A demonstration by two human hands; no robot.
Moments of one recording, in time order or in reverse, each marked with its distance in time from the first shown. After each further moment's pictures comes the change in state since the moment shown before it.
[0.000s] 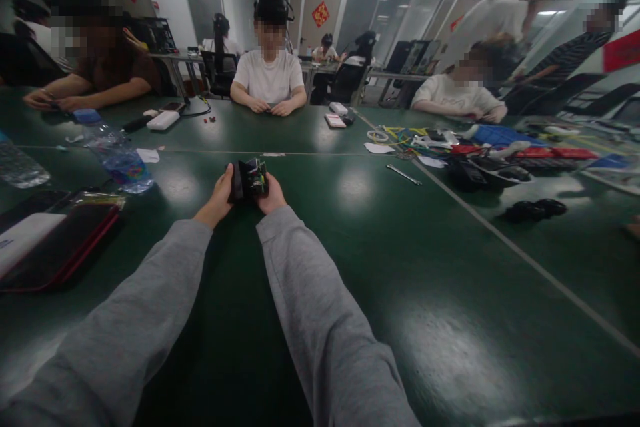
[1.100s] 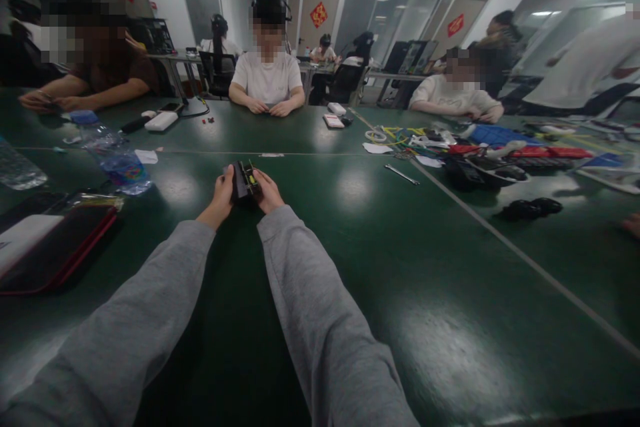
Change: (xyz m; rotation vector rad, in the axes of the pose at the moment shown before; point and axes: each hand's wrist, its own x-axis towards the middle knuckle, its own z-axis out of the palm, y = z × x) left_hand 0.006 -0.009 0.006 0.003 0.105 0.085; right_hand 0.003 0.004 -0.007 -0.212 -0.017 -0.175
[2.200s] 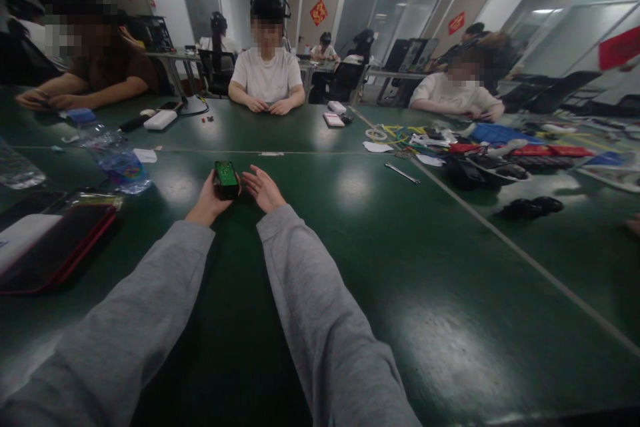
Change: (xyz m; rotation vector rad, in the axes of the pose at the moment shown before) left_hand -0.004 0.025 -0.021 -0.448 -0.243 -0.366; right_hand -0.006 -0.006 -0.003 -0.040 -0.103 0.066
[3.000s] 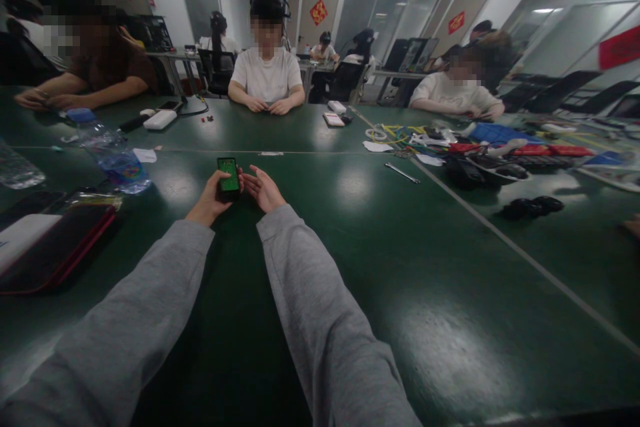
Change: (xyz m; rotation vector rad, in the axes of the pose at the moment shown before) left_hand -0.014 -0.001 0.009 0.151 -0.152 0.018; right_hand 0.001 0.001 0.000 0.016 -0.014 0.004
